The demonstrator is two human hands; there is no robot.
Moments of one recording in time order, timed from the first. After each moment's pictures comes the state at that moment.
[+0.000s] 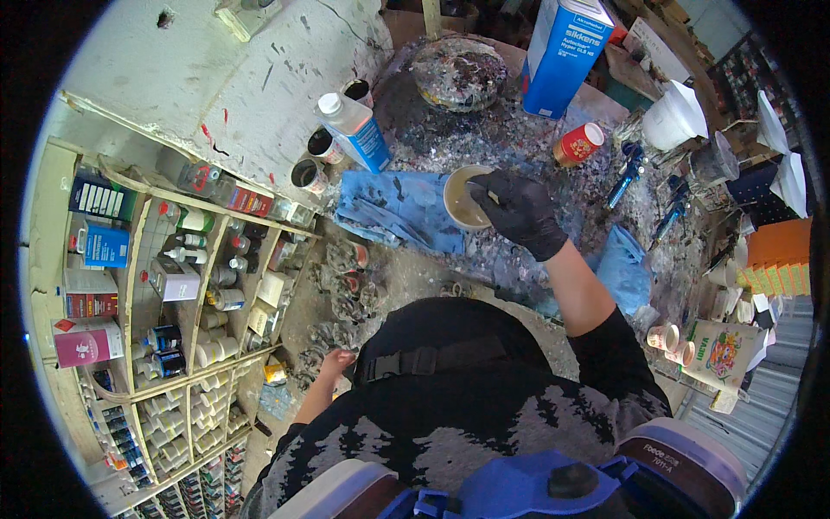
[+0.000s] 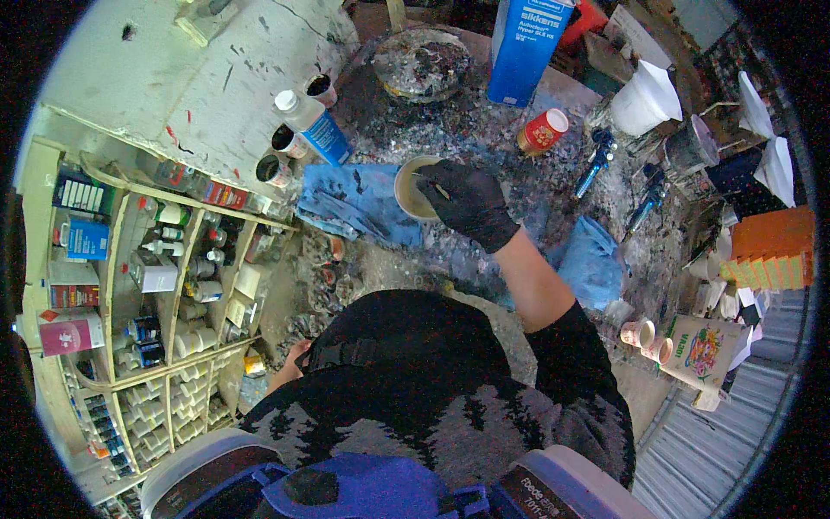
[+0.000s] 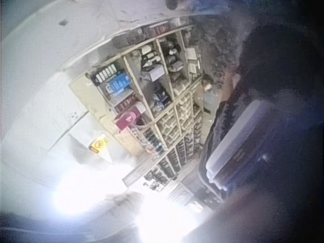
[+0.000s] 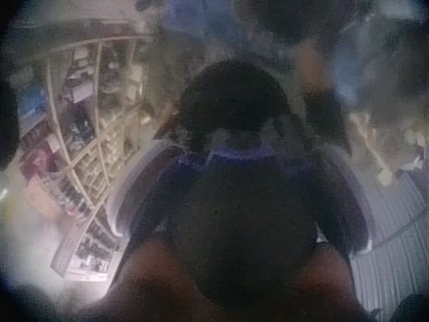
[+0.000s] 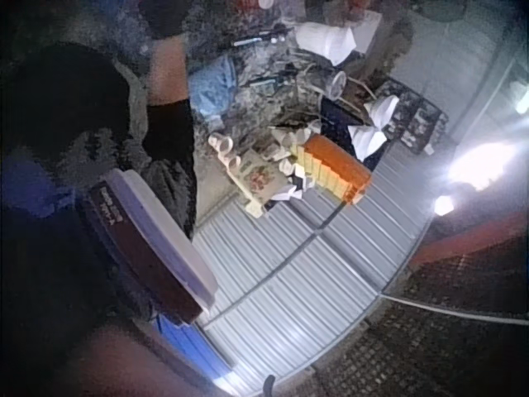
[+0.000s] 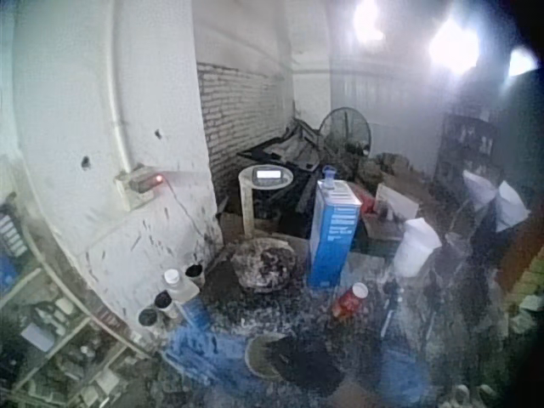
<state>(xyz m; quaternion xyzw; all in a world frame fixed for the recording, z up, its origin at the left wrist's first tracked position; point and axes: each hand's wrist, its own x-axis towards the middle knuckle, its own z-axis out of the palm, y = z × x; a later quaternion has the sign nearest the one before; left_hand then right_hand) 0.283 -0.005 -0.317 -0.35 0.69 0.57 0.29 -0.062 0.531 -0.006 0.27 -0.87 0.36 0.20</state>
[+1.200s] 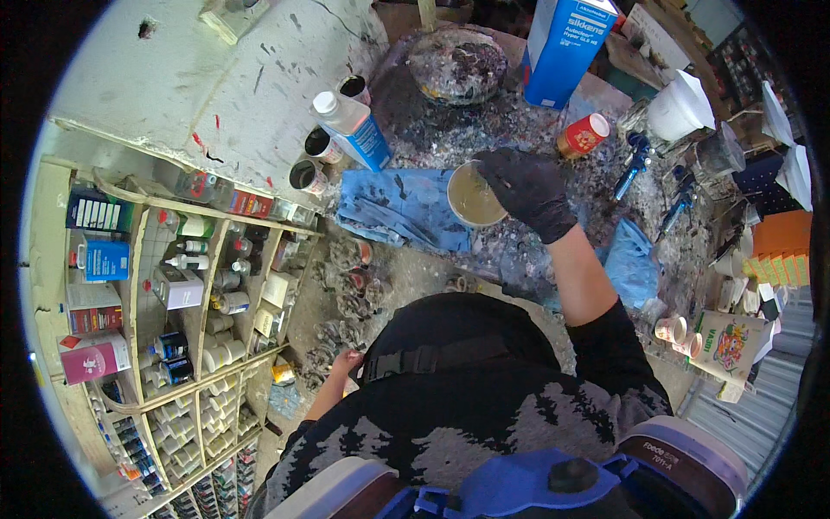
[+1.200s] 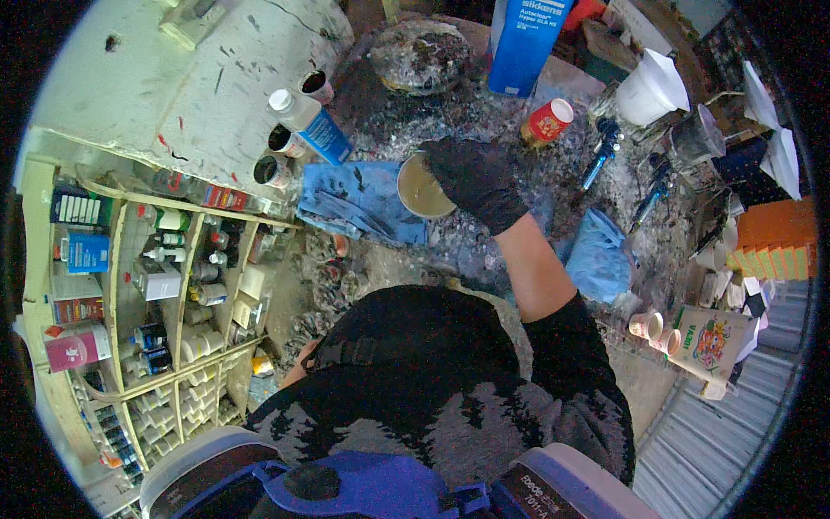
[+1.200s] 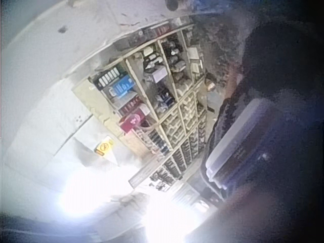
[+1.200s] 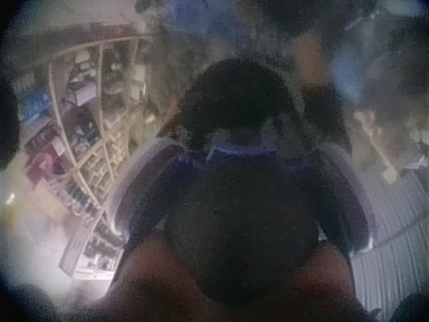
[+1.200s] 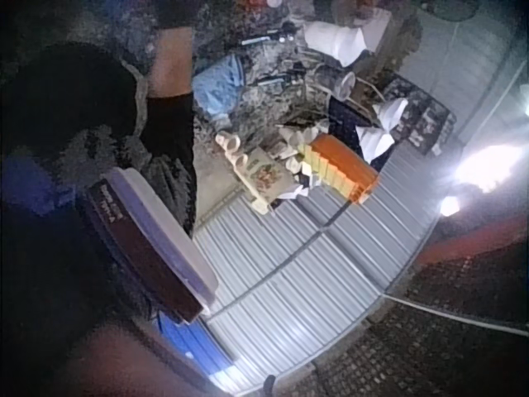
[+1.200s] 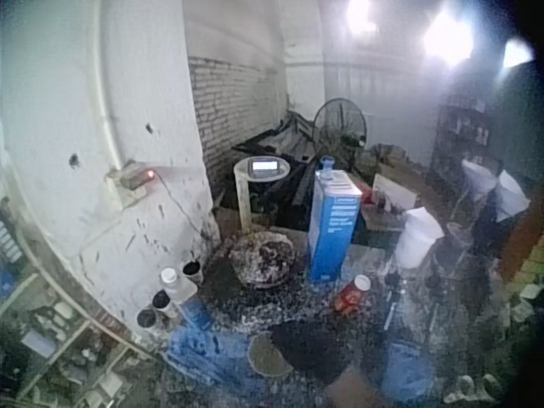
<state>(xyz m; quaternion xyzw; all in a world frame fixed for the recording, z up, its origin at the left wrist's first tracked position) 0.265 0.011 -0.288 -0.26 0.81 0.43 0.30 -0.085 0.537 -0.003 0.27 -0.91 0.24 0.22</state>
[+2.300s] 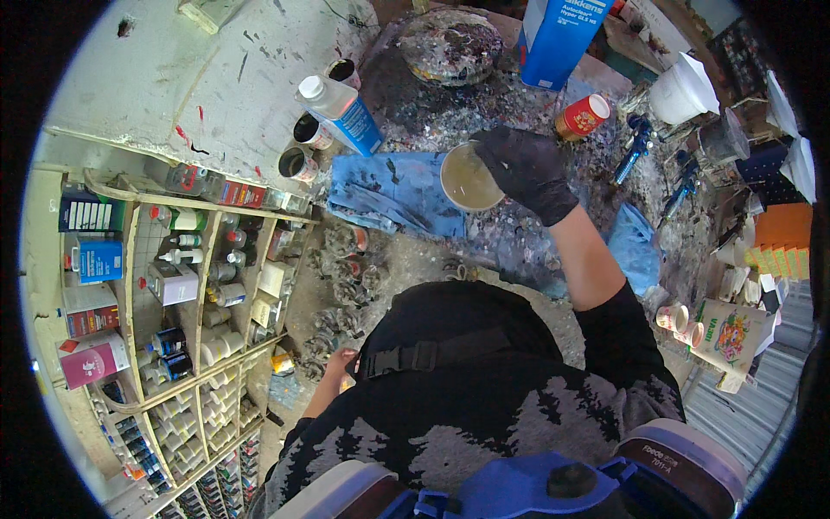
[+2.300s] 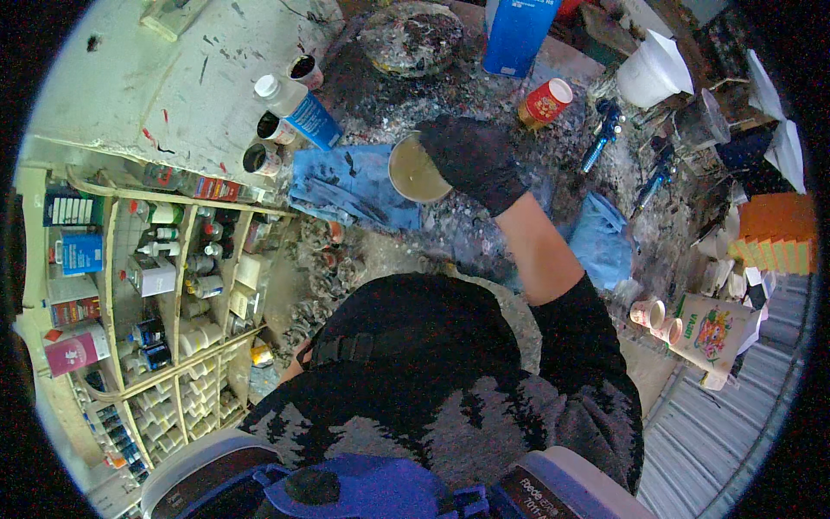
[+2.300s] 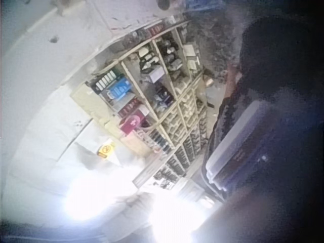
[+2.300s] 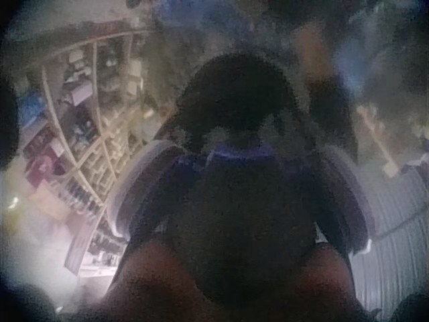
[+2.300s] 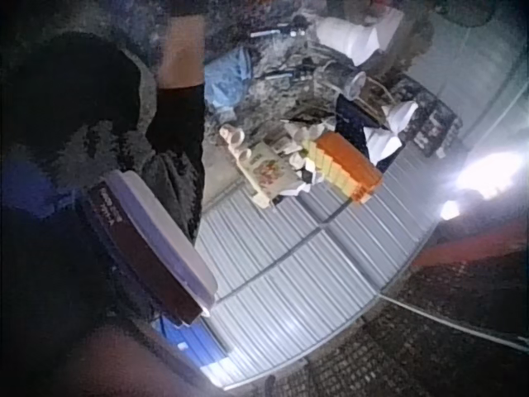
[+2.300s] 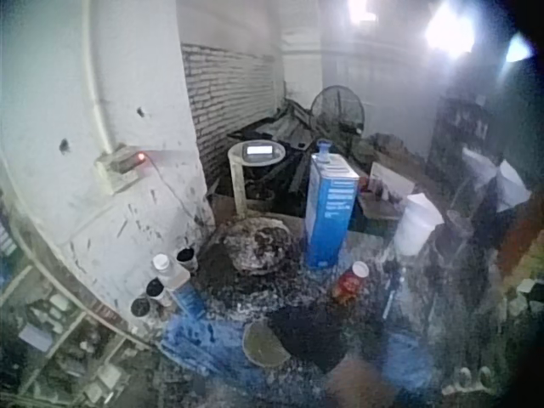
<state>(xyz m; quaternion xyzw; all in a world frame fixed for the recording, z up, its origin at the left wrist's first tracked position) 0.301 -0.006 -0.304 -0.27 0.80 0.42 0.33 -0.089 0.540 -0.002 0.27 -0.91 0.23 0.23</state>
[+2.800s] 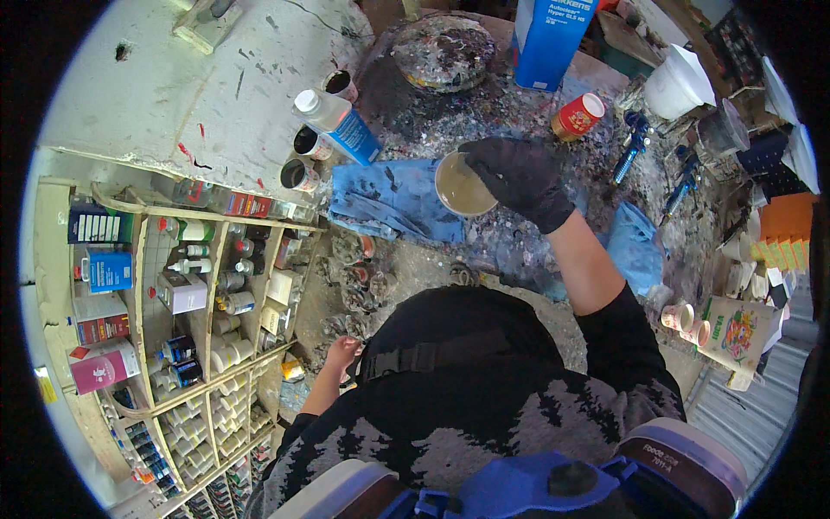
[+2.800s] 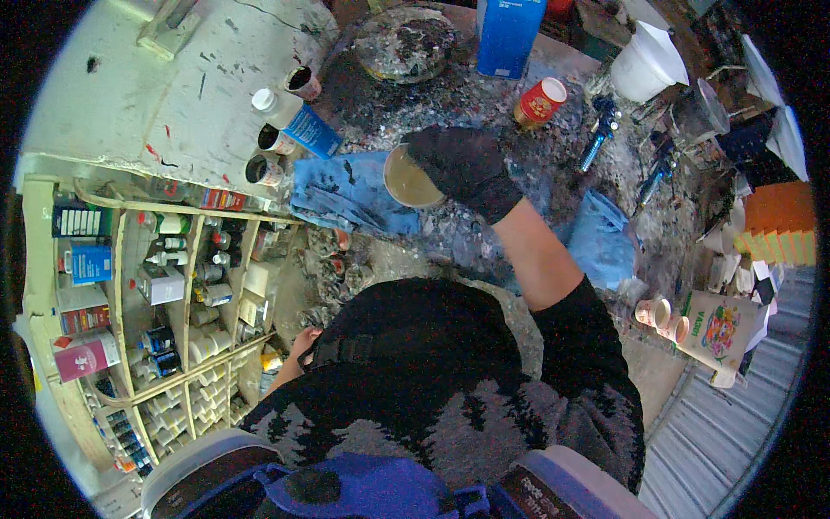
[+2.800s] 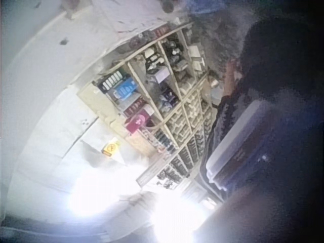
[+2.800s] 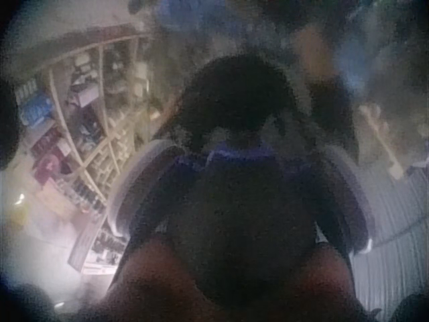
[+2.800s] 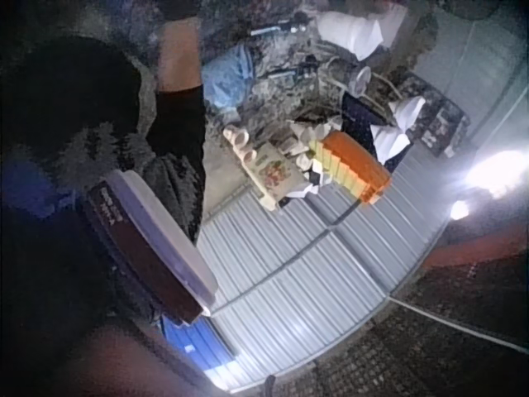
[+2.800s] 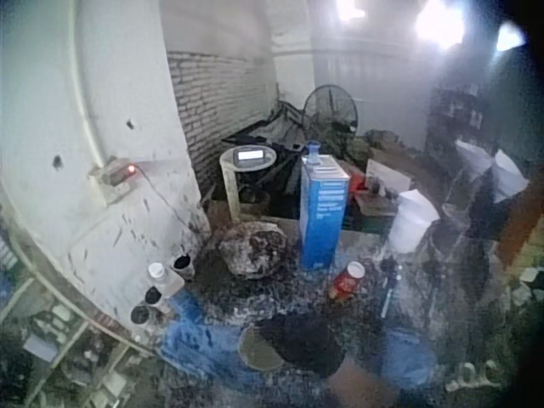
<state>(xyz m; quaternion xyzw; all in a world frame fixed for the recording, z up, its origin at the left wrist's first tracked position) 0.237 0.006 -0.269 -0.34 0.69 0.55 0.31 -0.080 0.542 -0.002 0.28 -0.91 0.23 0.21</state>
